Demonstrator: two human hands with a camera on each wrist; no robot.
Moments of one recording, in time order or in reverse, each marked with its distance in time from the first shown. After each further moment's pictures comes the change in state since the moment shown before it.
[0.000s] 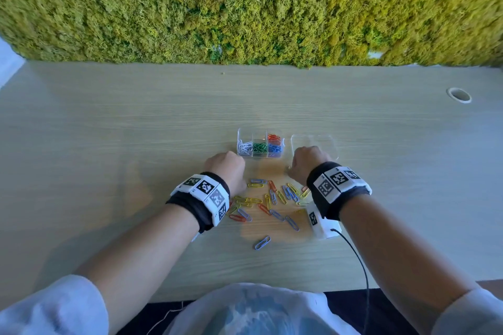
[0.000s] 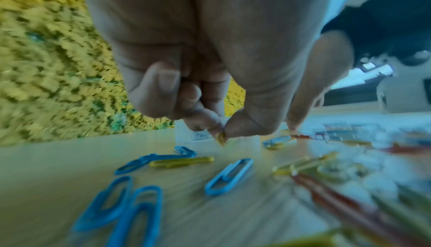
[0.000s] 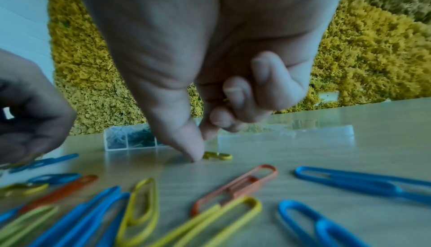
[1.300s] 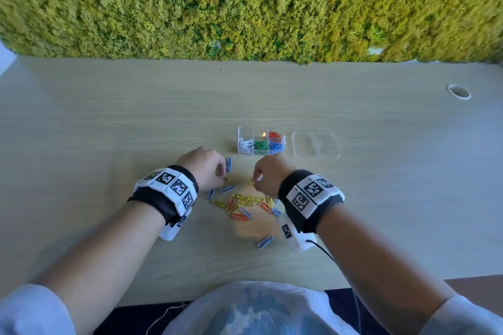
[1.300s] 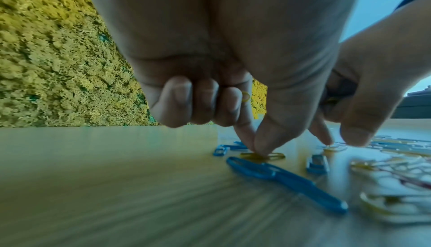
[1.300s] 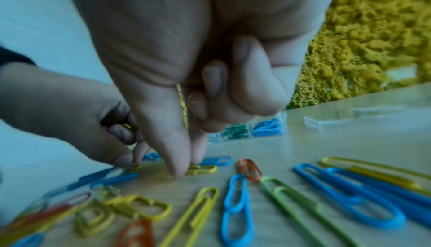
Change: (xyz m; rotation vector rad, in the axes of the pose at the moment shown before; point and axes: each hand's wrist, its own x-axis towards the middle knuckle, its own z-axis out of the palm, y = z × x) left_hand -0.005 -0.054 0.002 -0.223 -0.058 -0.022; right_hand -0.023 -0.062 0.006 -0.083 -0.031 -0.349
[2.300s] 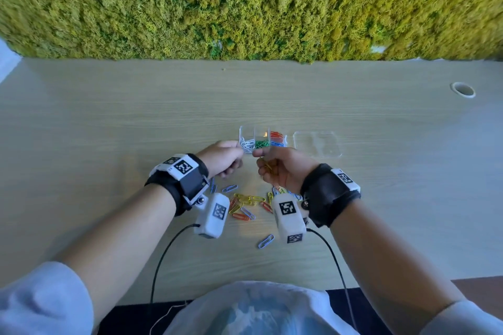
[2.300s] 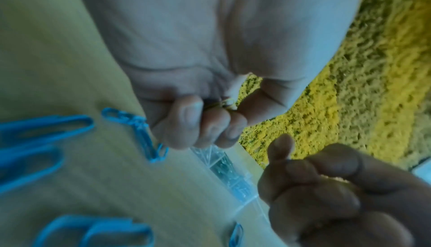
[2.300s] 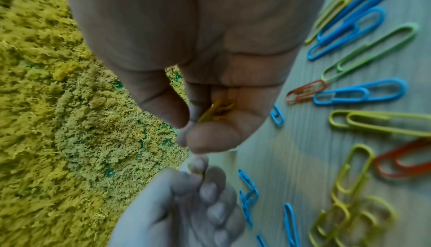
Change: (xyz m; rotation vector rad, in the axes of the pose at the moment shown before) left_hand 0.015 0.029 -0.007 -0.953 -0.147 -0.120; right_hand -0.002 0.023 -0.001 1.847 -0.158 0.247
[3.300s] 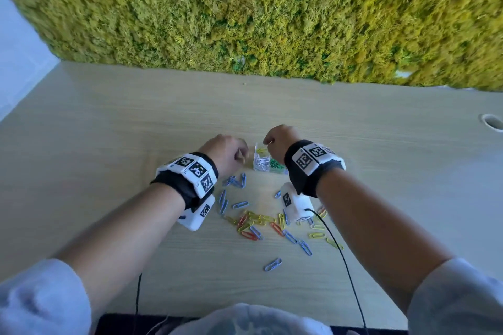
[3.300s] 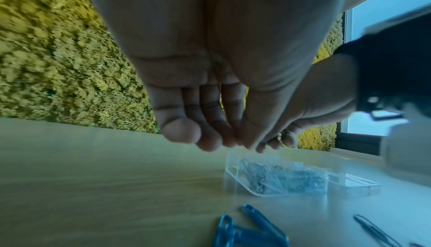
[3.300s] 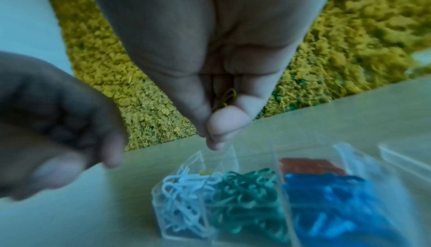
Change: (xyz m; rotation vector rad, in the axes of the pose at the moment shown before) left_hand 0.007 0.010 -0.038 0.722 0.234 0.284; right_hand 0.053 -0.067 0.037 -1.550 0.277 -0.265
